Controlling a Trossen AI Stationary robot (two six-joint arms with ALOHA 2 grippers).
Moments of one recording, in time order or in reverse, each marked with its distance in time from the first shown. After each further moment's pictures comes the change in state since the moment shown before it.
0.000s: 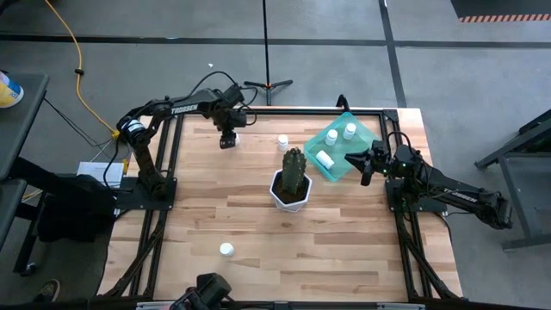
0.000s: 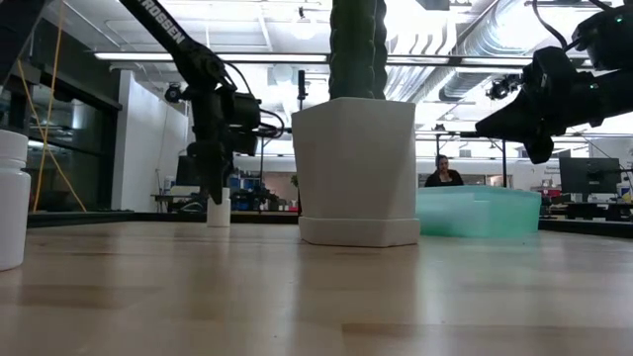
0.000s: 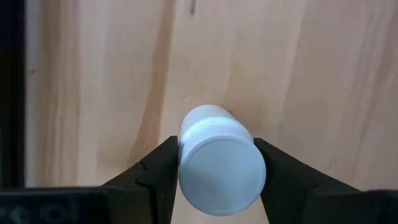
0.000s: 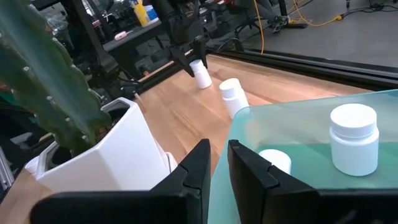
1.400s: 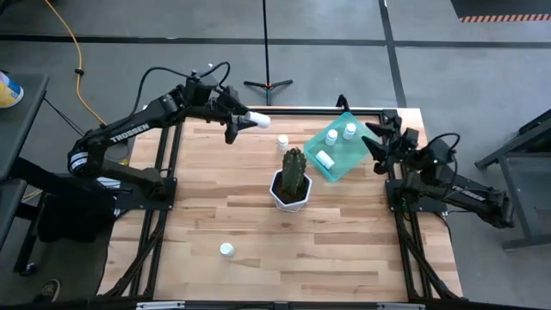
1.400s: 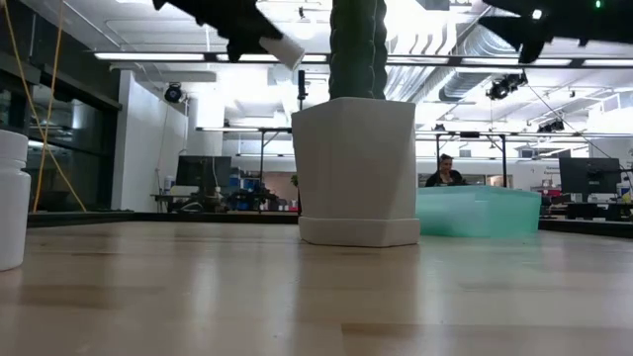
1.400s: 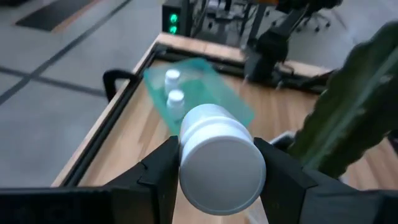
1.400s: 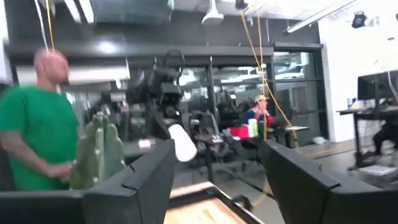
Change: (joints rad) left arm -0.229 -0.541 0.000 0.395 0.265 -0.571; right arm 0.000 0.050 0.209 0.380 0.022 -0.287
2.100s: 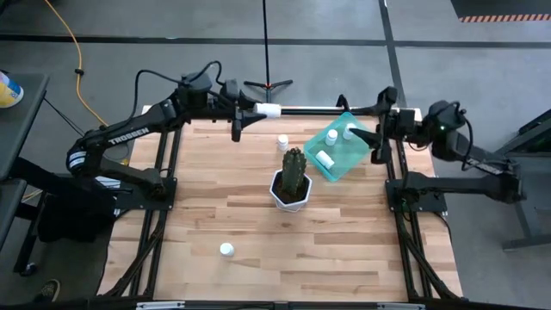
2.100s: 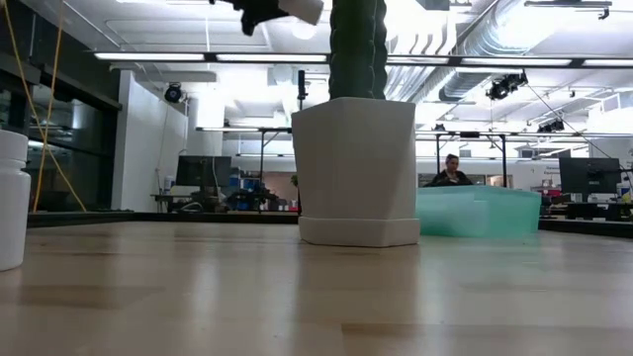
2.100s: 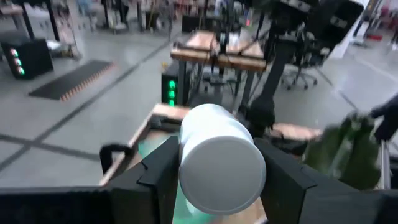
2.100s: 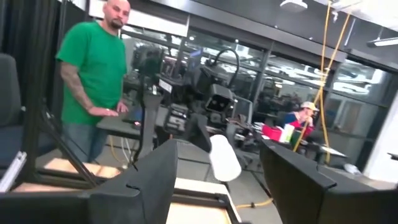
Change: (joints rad) left arm -0.085 -0.009 0.001 0.293 -0.062 -0.094; right arm 0.125 0.493 0.669 -0.327 -0.151 -0.330
